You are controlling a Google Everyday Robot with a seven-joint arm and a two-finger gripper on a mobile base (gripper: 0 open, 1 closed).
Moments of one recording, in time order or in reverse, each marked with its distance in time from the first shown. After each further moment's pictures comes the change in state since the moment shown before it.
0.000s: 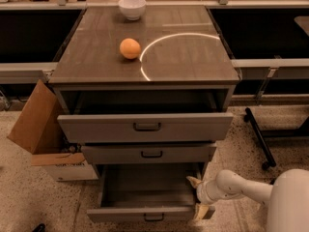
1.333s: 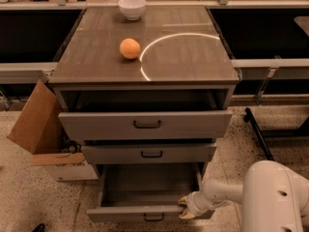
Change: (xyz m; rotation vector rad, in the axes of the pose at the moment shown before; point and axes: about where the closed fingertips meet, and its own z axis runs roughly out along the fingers) arm -0.002 0.042 0.069 -0.099 0.042 0.053
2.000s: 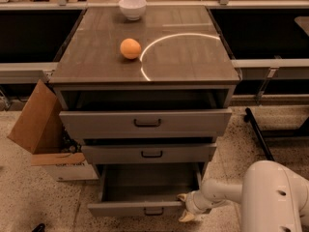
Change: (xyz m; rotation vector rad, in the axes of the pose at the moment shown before) arm 0.003 -0.001 0.002 0.004 0.002 0.000
